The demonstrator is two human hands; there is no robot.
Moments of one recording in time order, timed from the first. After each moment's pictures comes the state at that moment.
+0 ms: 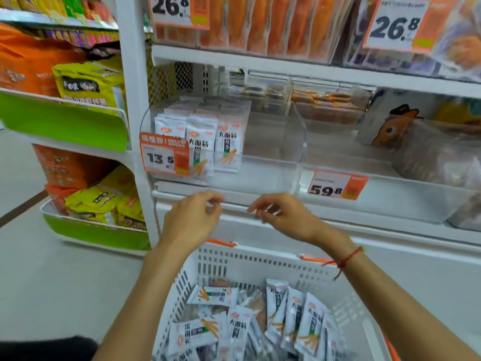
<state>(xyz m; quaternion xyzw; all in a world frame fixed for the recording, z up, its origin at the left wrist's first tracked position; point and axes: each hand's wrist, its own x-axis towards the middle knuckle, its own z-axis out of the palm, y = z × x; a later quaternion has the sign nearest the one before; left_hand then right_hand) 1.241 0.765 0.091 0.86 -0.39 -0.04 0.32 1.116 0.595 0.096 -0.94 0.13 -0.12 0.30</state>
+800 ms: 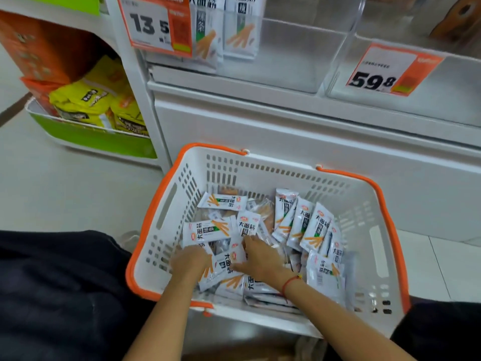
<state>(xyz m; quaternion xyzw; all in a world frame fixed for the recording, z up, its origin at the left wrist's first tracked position) 1.173 0.832 -0.143 0.88 -0.15 -0.45 -0.05 1.056 0.716 -0.162 -0.91 0.27 0.19 0.25</state>
